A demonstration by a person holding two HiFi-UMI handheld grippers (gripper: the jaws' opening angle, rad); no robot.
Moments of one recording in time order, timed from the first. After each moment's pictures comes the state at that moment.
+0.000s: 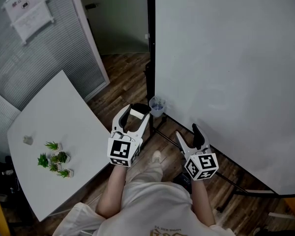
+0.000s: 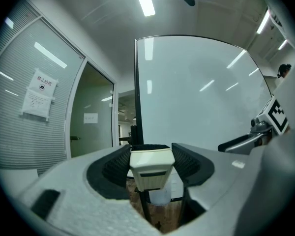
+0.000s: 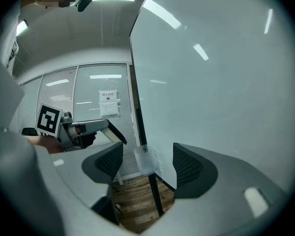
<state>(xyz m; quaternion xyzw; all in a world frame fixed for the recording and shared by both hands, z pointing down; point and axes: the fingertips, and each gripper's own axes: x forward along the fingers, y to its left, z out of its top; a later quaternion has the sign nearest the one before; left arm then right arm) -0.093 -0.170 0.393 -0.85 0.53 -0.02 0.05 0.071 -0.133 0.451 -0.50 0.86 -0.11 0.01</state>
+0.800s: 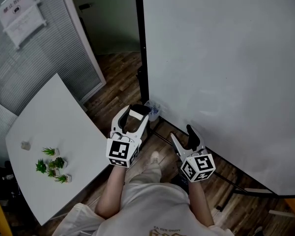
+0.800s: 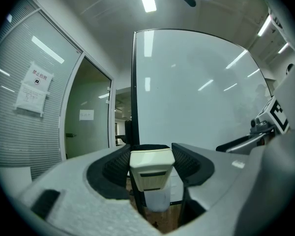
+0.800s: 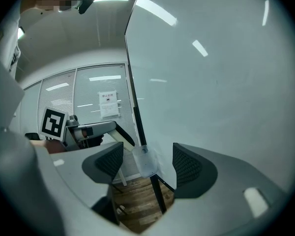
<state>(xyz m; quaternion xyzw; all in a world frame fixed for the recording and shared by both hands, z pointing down) -0.075 -0.202 0.405 -0.86 0.51 -0.03 0.03 0.070 -0.155 0.455 -0.48 0.87 -0.13 0.01</state>
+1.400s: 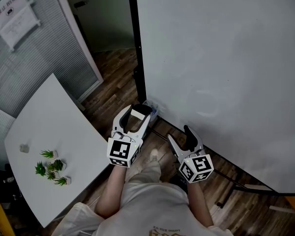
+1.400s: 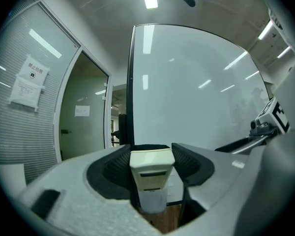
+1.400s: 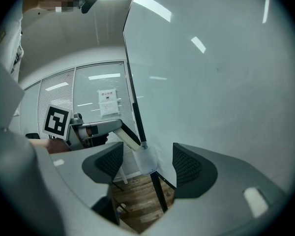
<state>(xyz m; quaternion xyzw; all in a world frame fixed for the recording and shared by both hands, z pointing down) -0.059 -0.215 0.416 -0.87 0.49 -0.03 0.02 0.066 -0.160 0.466 -0.48 0.87 -0.14 0.01</state>
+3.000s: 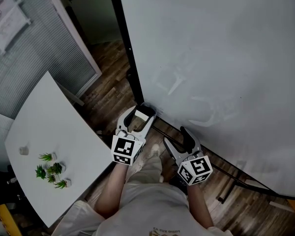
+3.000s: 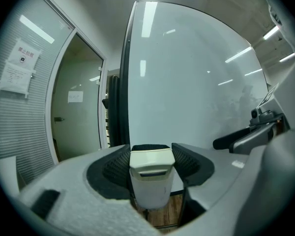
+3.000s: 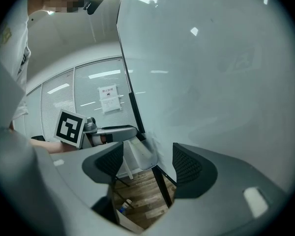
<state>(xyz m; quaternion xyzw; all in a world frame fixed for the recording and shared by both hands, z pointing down) -0.038 -0.261 0.481 -0.88 0.47 -0.10 -0.03 0.057 -0.188 0.498 -0.45 0.87 -0.17 -0.01</state>
